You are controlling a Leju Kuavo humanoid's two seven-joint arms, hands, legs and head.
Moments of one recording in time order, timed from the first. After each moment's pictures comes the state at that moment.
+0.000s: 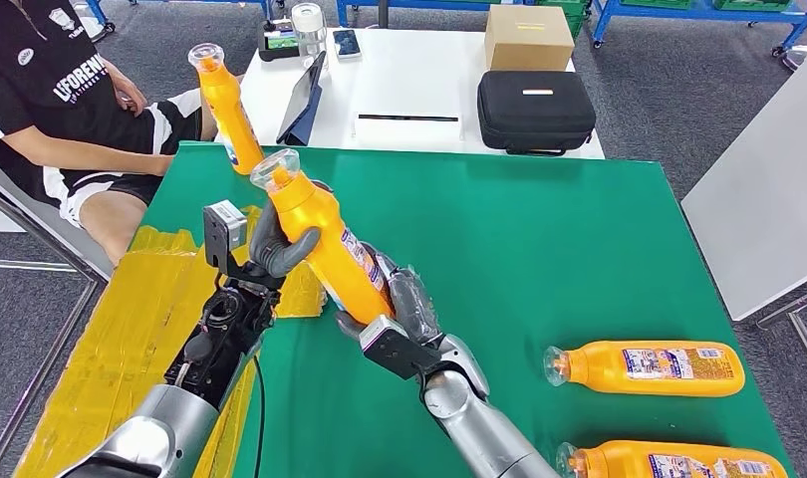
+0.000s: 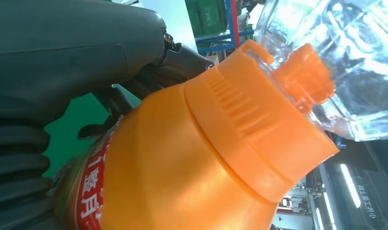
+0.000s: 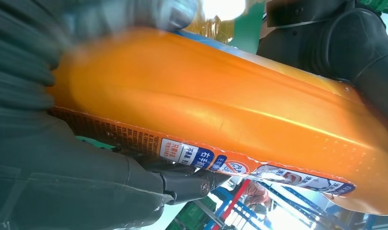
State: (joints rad) left arm -0.55 -0.13 -0.16 -0.89 -0.03 -0.23 -0.55; right arm -0.35 0.25 0.57 -0.89 0.42 -0.39 -0.62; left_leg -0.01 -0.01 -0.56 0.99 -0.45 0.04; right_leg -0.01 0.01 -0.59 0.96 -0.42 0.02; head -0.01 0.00
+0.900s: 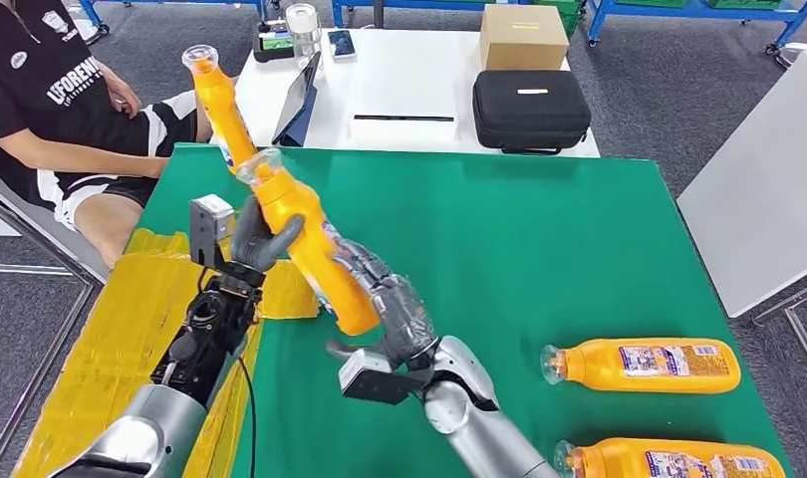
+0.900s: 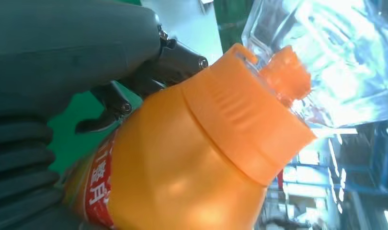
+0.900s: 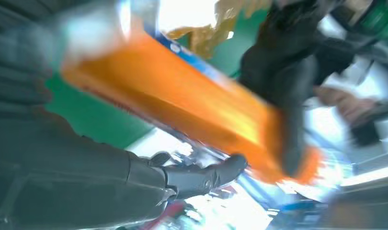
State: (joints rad) left arm -0.55 -0.11 -0.10 -0.88 -0.03 -0.18 -0.51; right arm -0.30 0.21 0.60 -1.03 0.62 -0.43 -0.57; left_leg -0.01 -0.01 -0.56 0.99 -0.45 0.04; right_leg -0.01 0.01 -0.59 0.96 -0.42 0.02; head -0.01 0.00
